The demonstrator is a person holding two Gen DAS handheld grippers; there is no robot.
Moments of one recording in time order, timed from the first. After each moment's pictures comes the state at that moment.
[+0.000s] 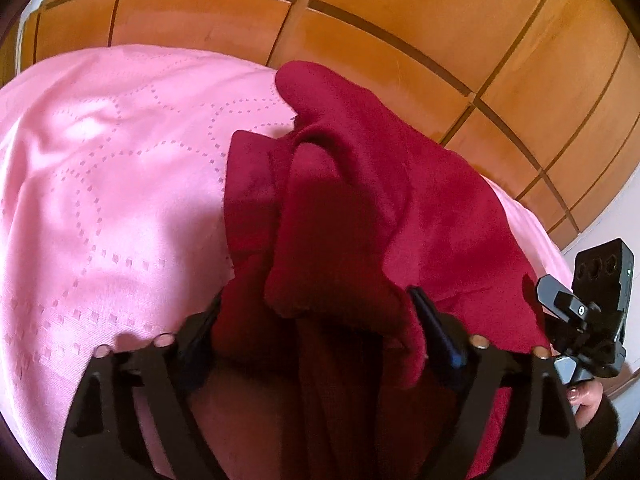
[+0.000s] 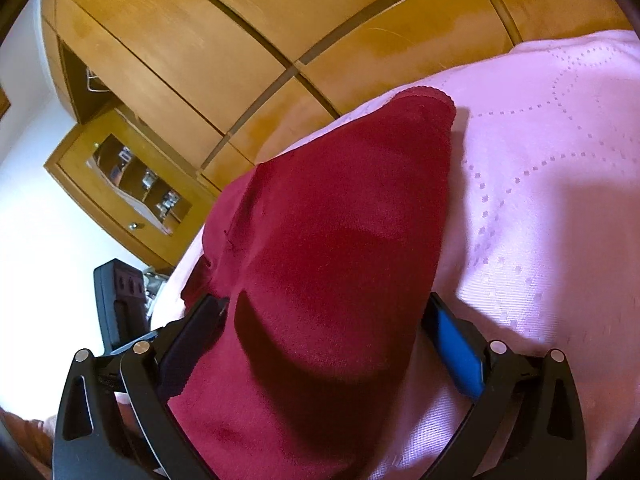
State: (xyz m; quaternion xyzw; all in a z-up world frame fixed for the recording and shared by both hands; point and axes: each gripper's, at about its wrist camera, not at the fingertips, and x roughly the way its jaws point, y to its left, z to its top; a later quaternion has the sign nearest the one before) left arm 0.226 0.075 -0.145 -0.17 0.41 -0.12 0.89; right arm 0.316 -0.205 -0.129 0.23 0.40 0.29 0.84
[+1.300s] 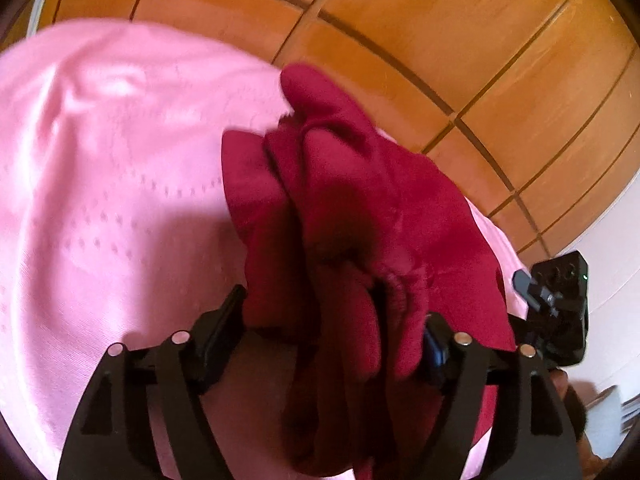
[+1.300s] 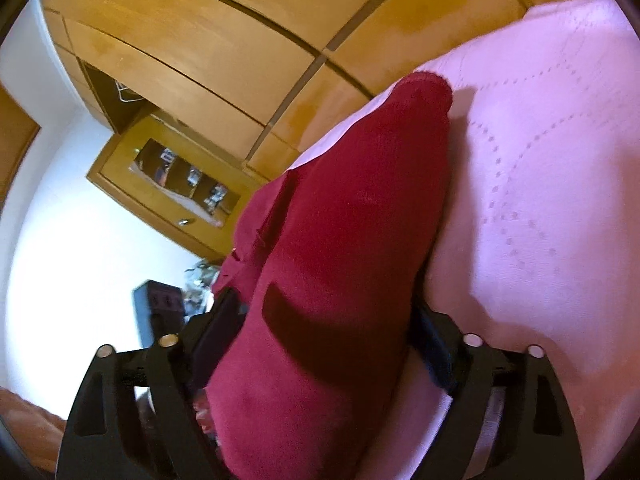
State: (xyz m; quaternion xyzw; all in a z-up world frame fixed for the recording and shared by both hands) left arm 0.178 0.088 -0.144 -0.25 0.40 -0.14 0.87; right arm 0.319 -0.223 -0.131 0.29 0.42 0.38 0.77
